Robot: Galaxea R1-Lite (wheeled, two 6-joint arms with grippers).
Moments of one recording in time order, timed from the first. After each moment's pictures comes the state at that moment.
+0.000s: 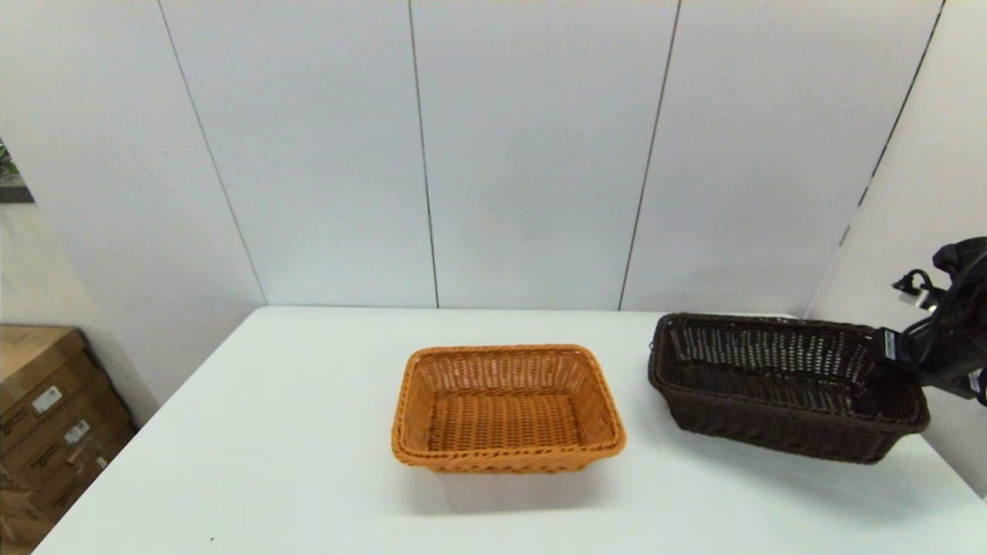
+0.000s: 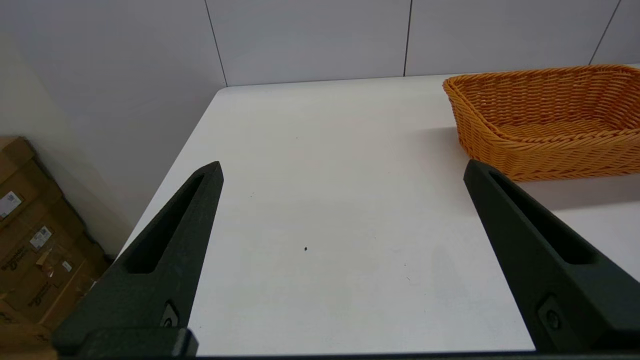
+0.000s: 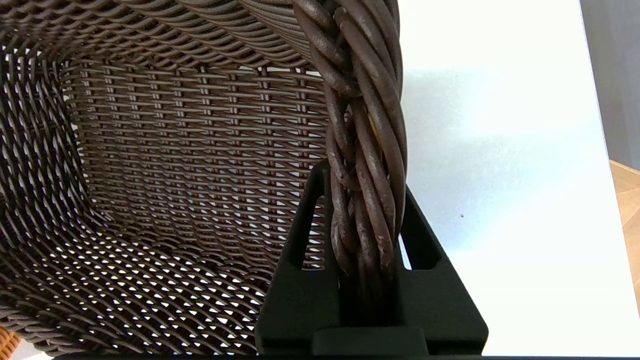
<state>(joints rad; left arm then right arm) -0.01 0.00 0.00 0.01 -0.02 0.03 -0.45 2.11 -1.44 0.51 0.17 0.06</state>
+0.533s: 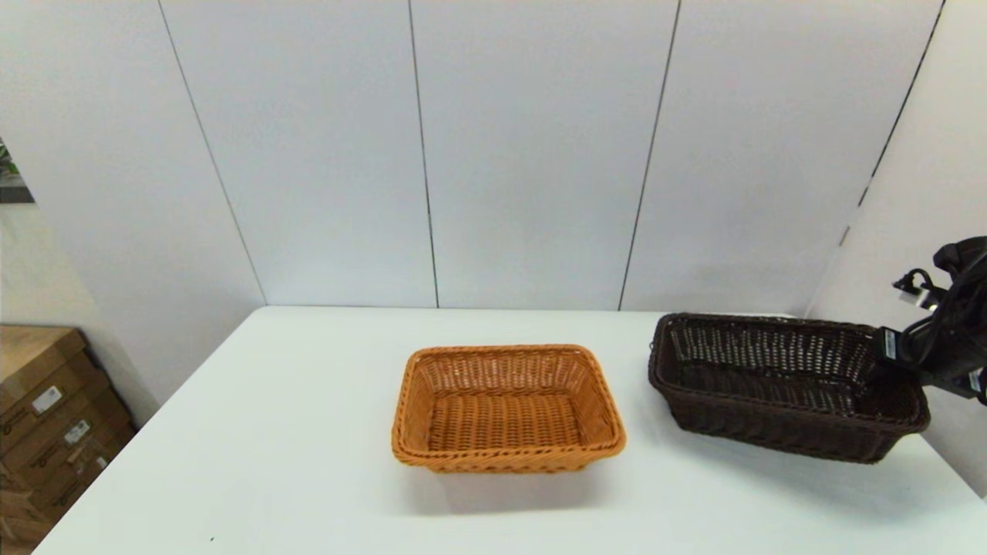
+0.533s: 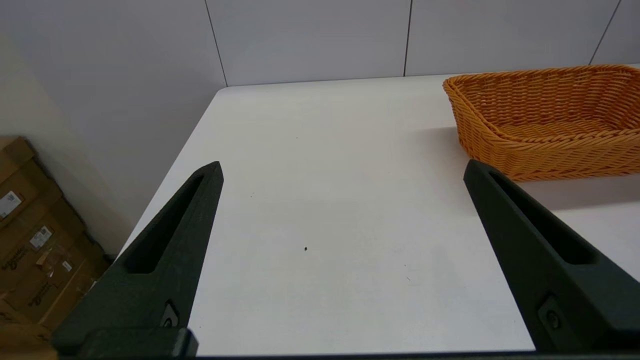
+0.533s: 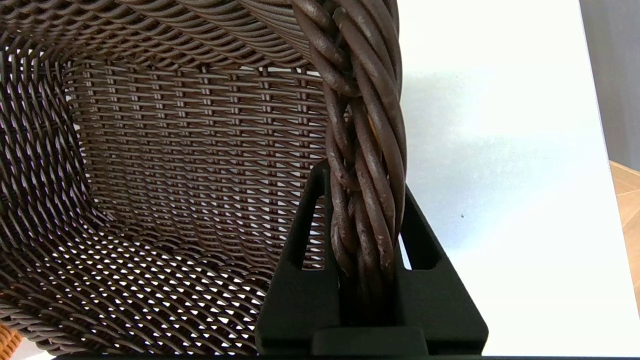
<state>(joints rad) -0.01 0.00 0.00 0.01 -0.02 0.03 -0.45 2.10 -1.44 0.51 0.17 0.06</state>
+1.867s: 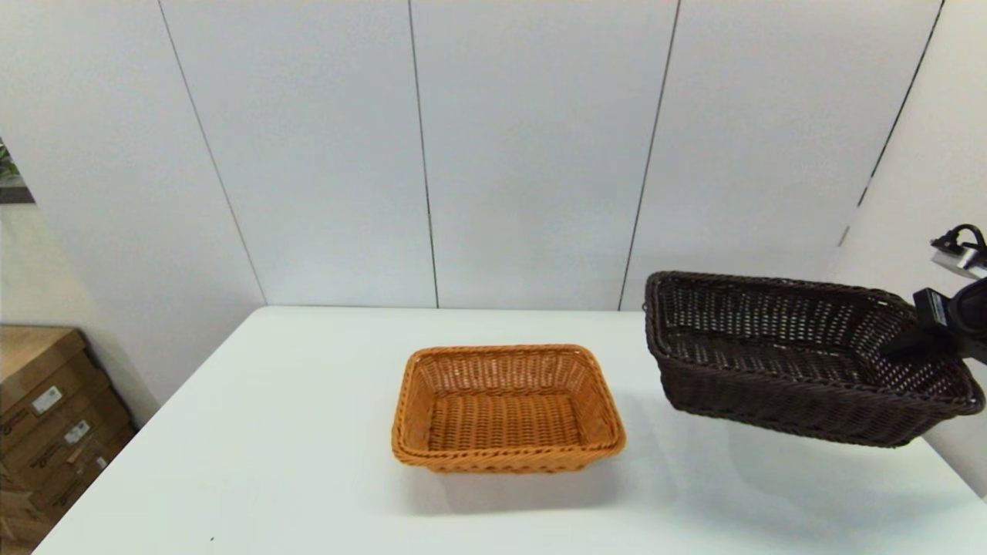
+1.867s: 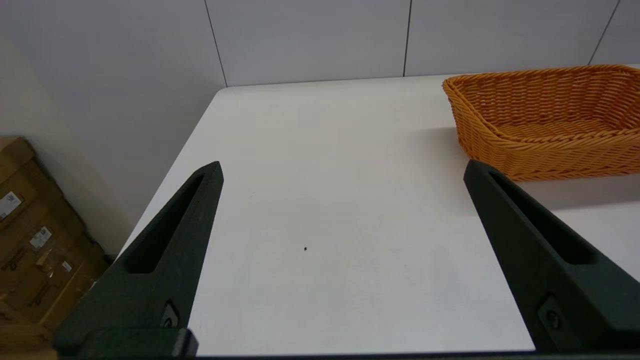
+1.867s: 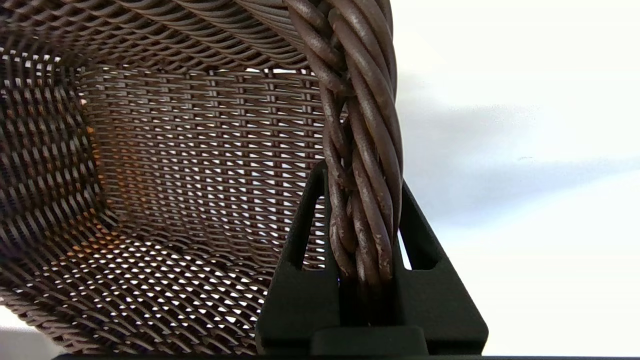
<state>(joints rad) -0.01 0.00 0.00 0.01 -0.02 0.03 -0.47 1.93 -1.52 0.79 0.42 -0.01</state>
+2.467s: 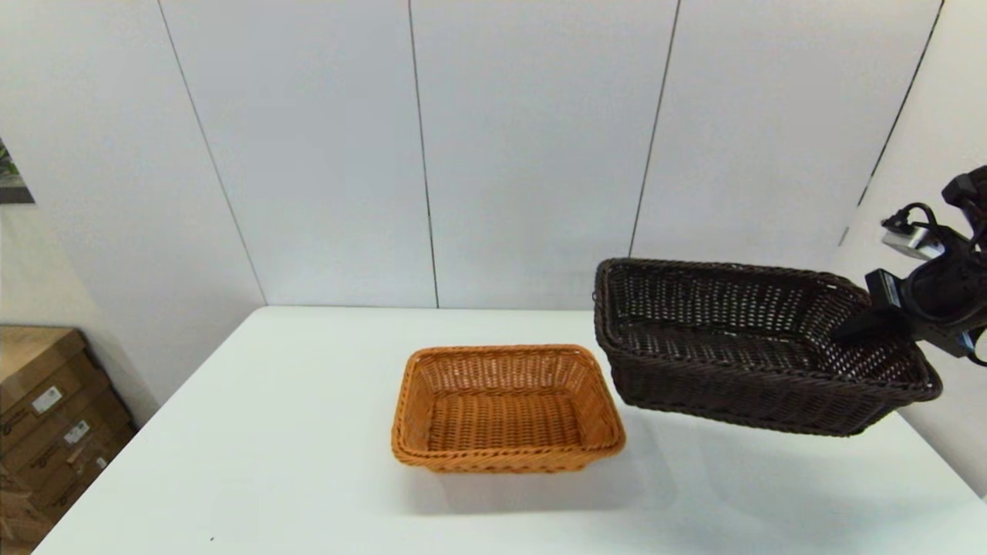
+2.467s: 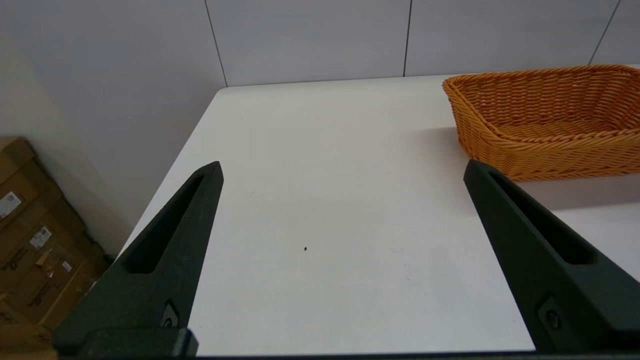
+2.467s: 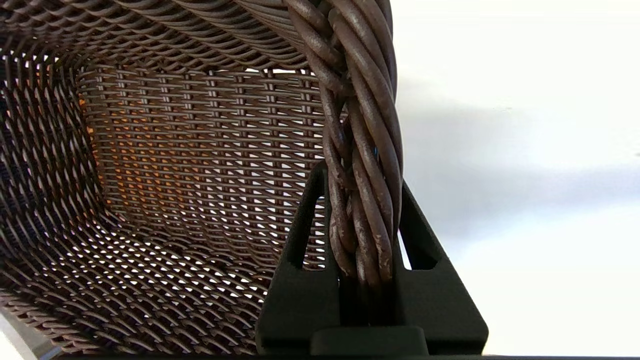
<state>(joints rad) -0.01 0.00 0.00 0.01 -0.02 0.03 -0.29 1.86 -1.52 0.81 0.42 0.09</state>
